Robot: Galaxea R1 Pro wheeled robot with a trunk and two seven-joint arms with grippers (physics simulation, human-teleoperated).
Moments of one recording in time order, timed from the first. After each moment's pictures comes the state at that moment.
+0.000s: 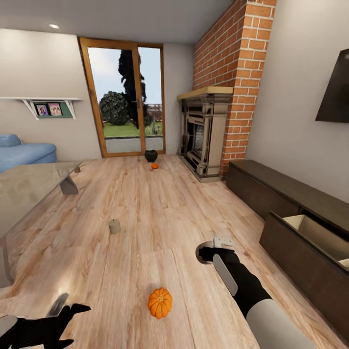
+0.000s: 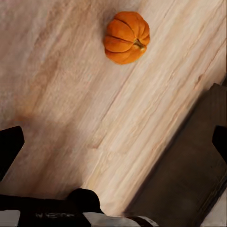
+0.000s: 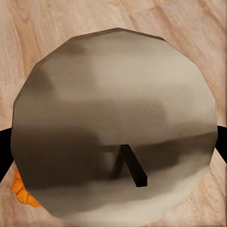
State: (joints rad) left arm -0.31 0.55 -0.27 -0.75 1.73 0.91 0.09; right arm -0.63 0.06 0.25 -0.87 -0.46 0.57 -0.40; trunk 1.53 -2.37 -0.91
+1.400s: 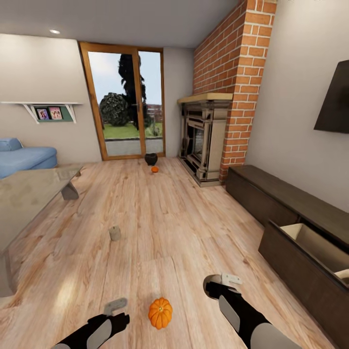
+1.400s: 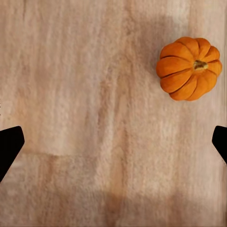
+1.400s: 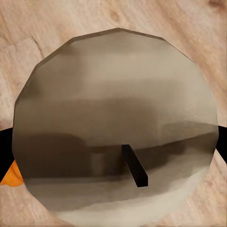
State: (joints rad) left arm -0.53 0.08 -0.66 -0.32 1.01 0.20 0.23; right arm -0.59 0.06 0.25 -0.41 -0.46 0.15 -0.27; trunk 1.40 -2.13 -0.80
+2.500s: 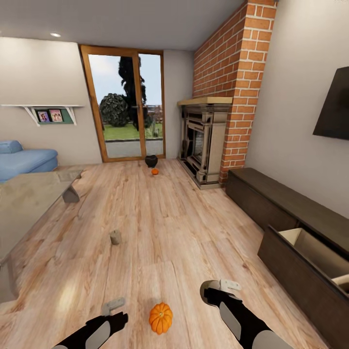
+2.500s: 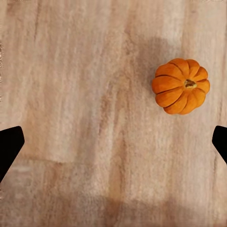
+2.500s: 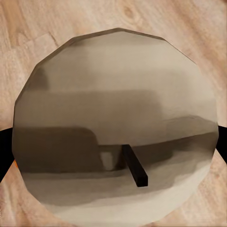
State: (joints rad) left arm -0.52 0.08 -0.66 -0.32 1.02 0.15 0.23; right arm -0.55 0.06 0.25 -0.41 -0.46 0.15 -0.21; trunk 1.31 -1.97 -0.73
